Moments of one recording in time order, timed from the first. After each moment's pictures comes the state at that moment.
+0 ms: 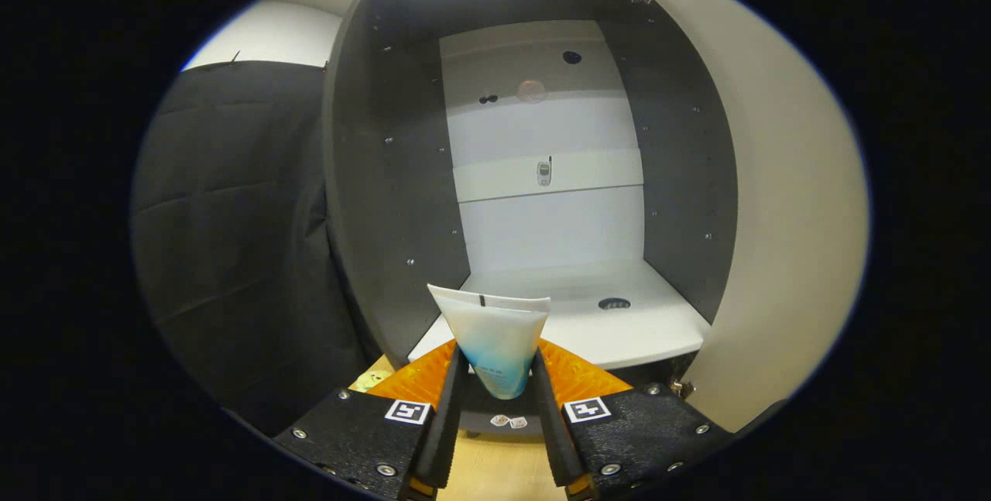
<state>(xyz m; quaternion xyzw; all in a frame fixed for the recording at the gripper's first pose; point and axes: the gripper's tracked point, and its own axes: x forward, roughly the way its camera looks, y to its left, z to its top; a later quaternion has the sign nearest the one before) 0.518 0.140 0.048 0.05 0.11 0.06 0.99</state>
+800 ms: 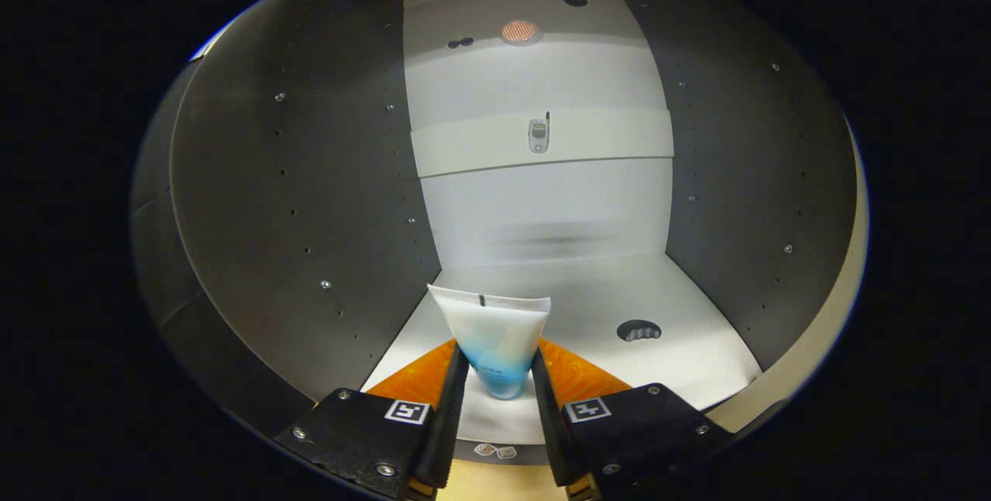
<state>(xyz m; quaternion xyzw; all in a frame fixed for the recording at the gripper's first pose) 0.628 0.134 0.011 0.04 0.18 0.04 0.98</state>
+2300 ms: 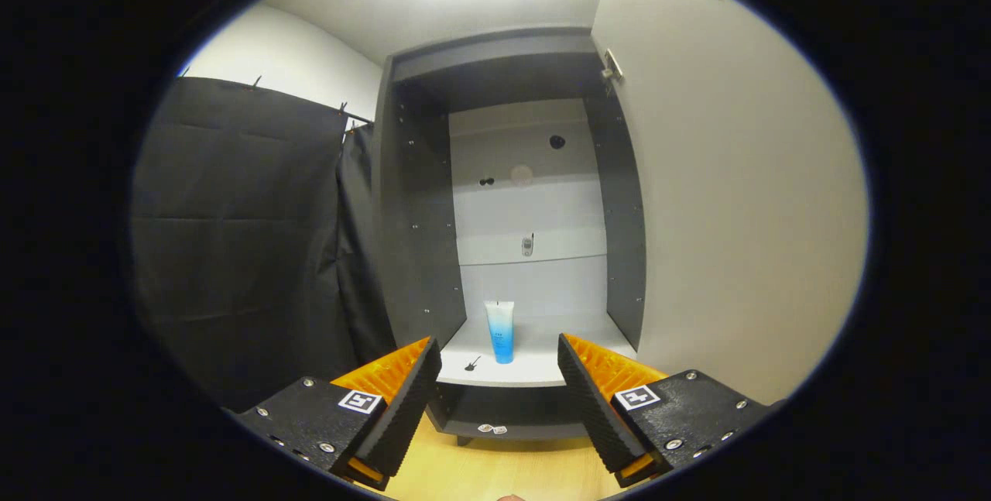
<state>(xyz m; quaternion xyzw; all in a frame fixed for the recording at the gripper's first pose) 0.379 0.107 0.131 0.02 0.00 0.05 1.00</state>
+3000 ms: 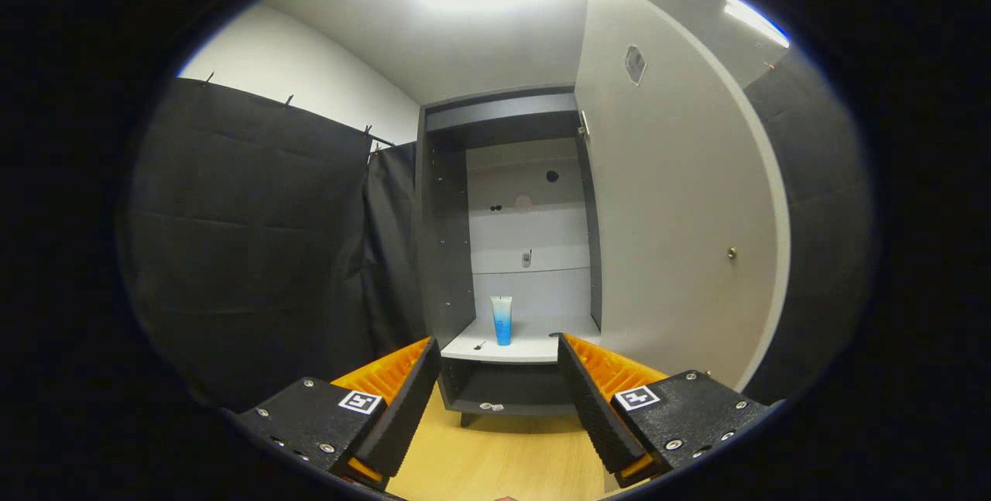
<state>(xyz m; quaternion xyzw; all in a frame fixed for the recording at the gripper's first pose) 0.228 0.081 0.129 0.02 -0.03 0.07 1.00</state>
